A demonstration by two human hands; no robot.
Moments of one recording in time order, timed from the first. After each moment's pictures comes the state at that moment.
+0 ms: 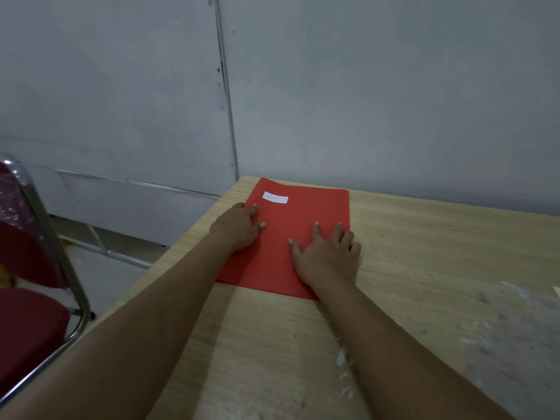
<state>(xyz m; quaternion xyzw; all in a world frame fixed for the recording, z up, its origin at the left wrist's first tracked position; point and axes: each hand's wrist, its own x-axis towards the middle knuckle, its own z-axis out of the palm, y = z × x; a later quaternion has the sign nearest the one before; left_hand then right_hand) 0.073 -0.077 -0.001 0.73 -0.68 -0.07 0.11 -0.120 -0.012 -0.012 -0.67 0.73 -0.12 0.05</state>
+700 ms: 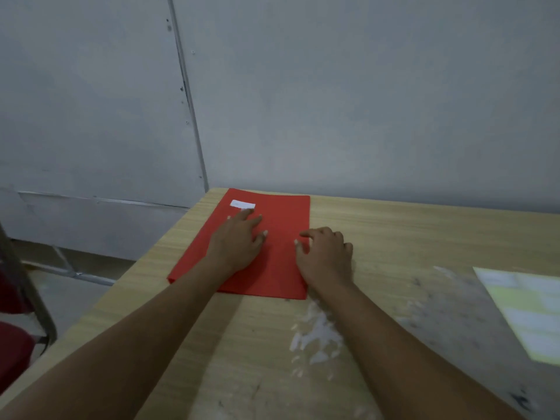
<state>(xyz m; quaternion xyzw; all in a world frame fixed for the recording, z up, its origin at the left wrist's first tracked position) -0.001 -0.035 0.008 0.62 -0.76 0.01 0.19 -0.193 0.005 -0.004 -0.66 0.69 -0.30 0.05</state>
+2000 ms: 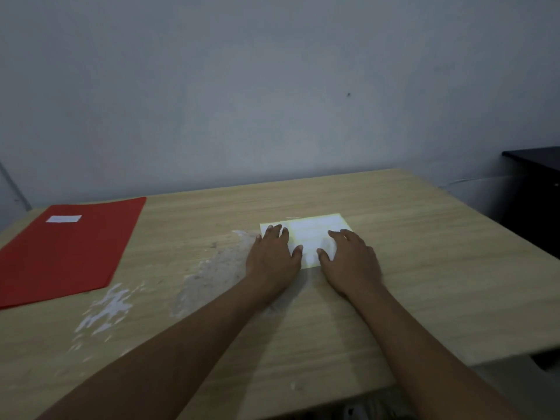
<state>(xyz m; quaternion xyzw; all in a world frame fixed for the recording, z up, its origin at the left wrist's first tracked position) -0.416 0.127 -0.014 0.49 -0.85 -0.09 0.17 -0.569 0.205 -0.019 -0.53 0.81 -0.24 0.00</state>
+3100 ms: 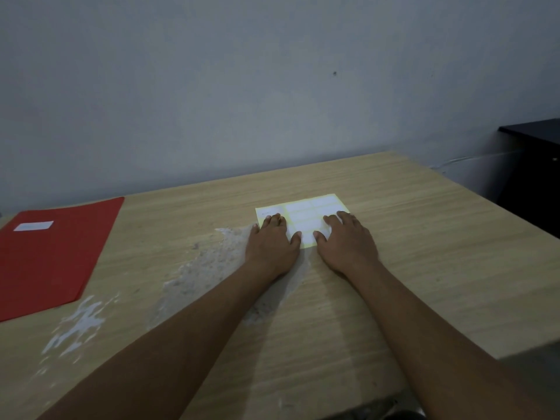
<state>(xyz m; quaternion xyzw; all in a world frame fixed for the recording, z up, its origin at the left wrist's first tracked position) -0.455 0.096 -0.021 0.49 -0.87 -0.07 0.08 -0.603 0.175 -0.021 -0.52 0.82 -0.21 0.04</state>
